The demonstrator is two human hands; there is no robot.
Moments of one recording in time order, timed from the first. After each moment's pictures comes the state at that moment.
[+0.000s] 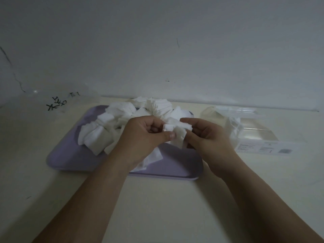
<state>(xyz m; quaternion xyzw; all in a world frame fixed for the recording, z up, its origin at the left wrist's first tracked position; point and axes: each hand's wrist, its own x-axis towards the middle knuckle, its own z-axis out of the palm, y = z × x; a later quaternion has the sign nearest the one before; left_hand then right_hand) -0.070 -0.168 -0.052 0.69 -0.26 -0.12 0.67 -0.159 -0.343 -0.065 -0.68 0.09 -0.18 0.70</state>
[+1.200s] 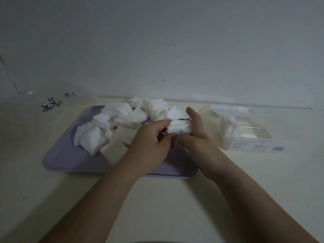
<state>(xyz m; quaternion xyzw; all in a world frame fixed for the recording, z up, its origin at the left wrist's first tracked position) -0.086 -0.187 -0.064 0.75 -0.34 -0.07 0.57 -0.162 -0.329 -0.059 -0.71 0.12 -0.12 0.69</state>
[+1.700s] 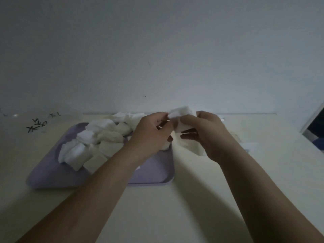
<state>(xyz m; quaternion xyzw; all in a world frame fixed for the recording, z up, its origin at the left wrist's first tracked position) -0.095 -0.245 -0.013 0.74 -0.32 -0.08 0.59 -0.189 -0.387 0.007 -0.68 0.19 -0.20 0.68</state>
